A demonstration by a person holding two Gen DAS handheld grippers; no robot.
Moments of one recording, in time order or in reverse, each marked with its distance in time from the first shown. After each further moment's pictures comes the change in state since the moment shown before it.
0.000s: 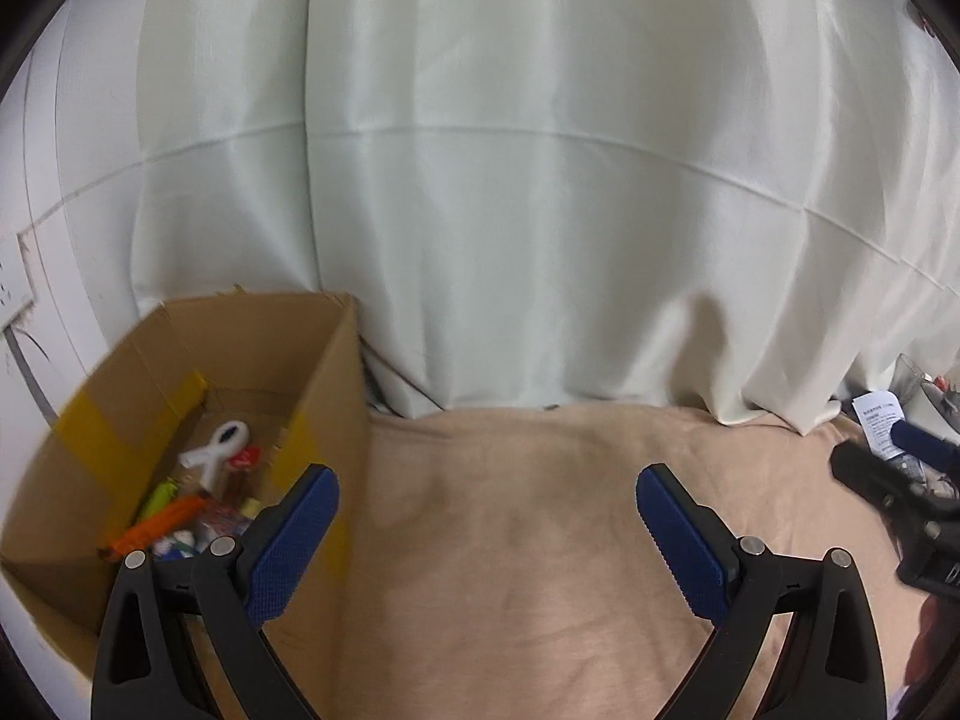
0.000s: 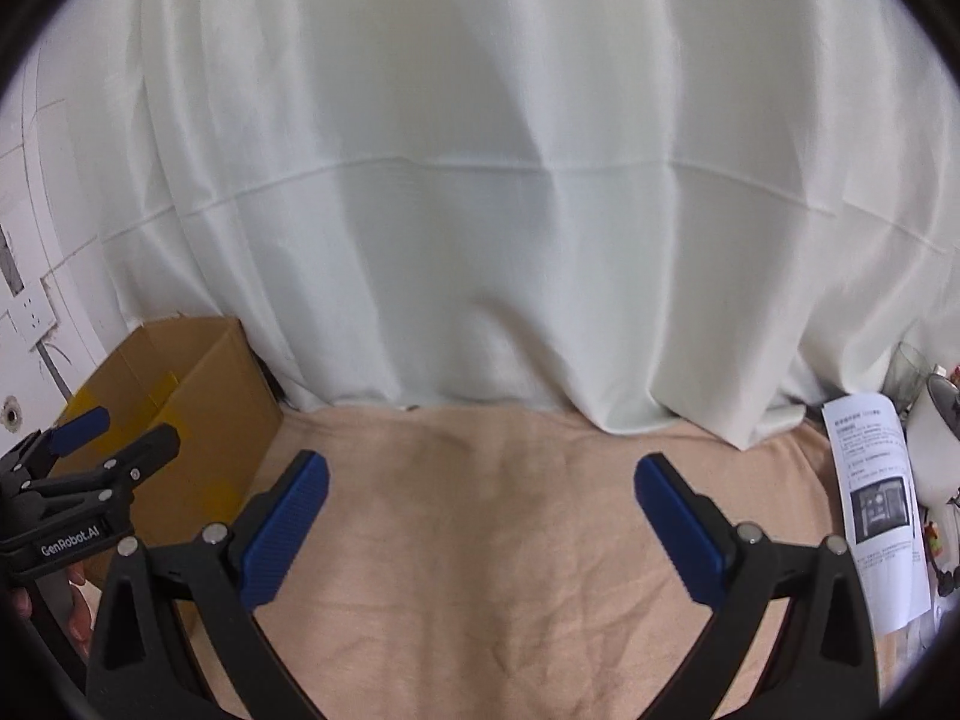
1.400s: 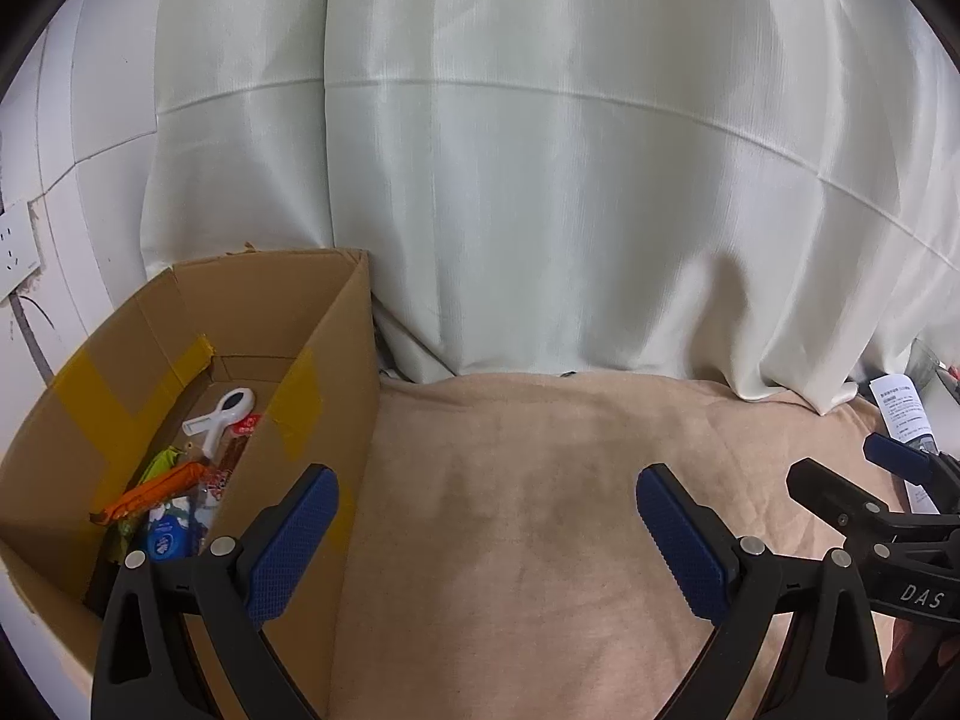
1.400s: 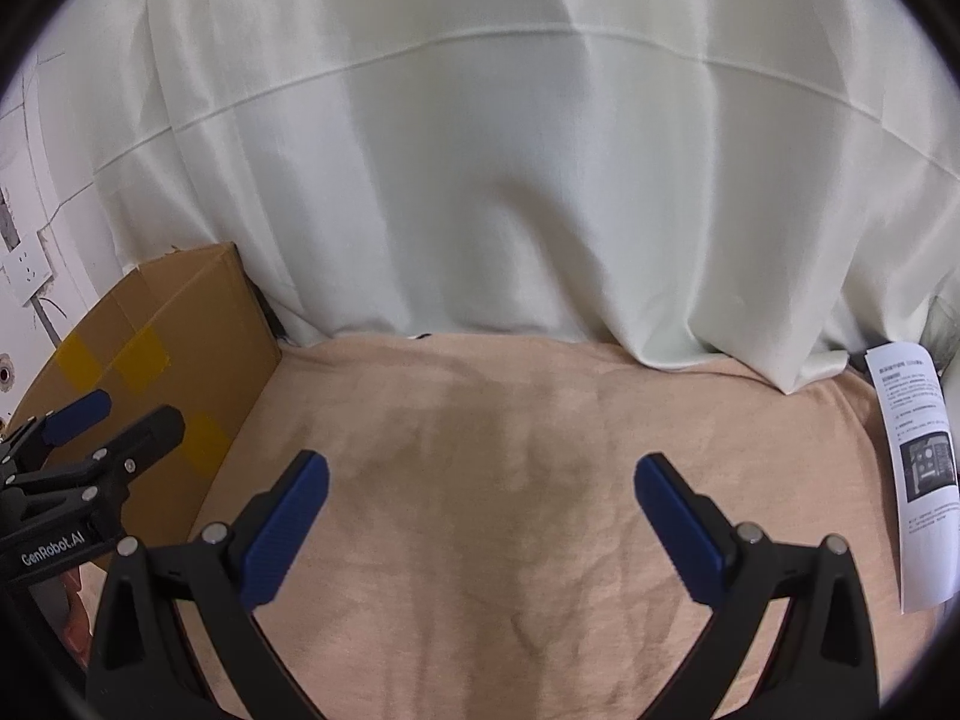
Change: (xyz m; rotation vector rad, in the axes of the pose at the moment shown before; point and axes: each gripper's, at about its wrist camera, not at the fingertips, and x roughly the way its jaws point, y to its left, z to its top) left arm 0.007 0.009 -0.024 -0.007 0.016 0.035; right arm 0.038 -0.004 -0.034 -0.008 0.074 0.051
